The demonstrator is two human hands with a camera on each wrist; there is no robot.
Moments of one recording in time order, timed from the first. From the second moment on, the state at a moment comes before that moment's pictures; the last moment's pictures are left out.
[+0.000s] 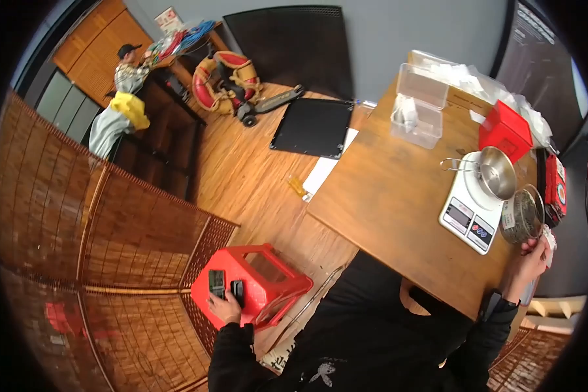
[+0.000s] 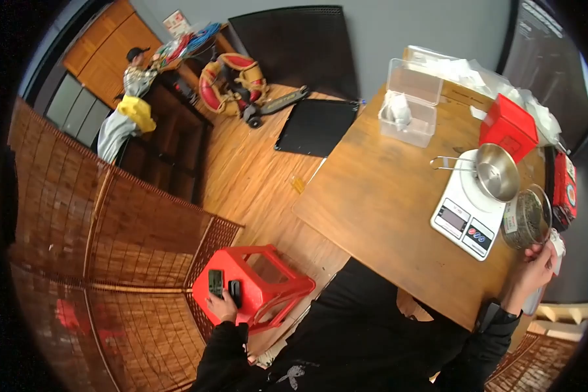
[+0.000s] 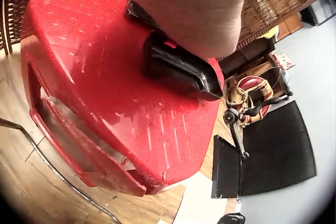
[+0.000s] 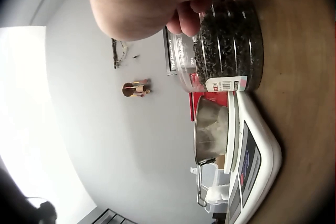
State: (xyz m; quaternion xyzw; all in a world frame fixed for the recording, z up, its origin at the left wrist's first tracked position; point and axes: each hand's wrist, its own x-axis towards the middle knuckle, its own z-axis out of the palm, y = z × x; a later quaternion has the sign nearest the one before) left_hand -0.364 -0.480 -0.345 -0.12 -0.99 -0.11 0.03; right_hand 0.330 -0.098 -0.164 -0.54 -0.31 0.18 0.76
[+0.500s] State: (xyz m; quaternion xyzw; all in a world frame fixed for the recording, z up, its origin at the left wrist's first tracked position) left_hand -0.460 -0.358 -0.325 -0.25 -0.93 -0.25 0.09; right_hand 0.304 -0.106 -0.157 -0.55 -0.32 0.15 0.75
